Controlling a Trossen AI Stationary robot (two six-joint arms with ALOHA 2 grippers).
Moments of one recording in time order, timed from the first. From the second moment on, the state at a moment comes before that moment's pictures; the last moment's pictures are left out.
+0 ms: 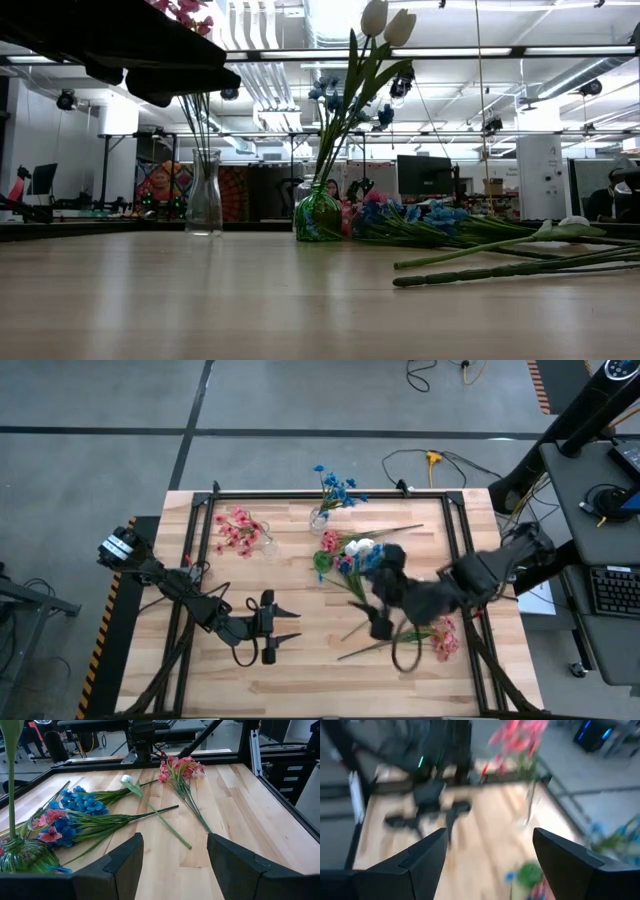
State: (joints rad) left arm -0.61 1.49 0.53 0.63 -0.67 -0.17; right arm 0.50 1.56 1.81 -0.90 0.65 0.36
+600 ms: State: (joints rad) left arm -0.63 1.58 0.58 0.87 -0.67 -0.30; right arm 0.66 1.59 1.61 -0.94 0.65 0.40
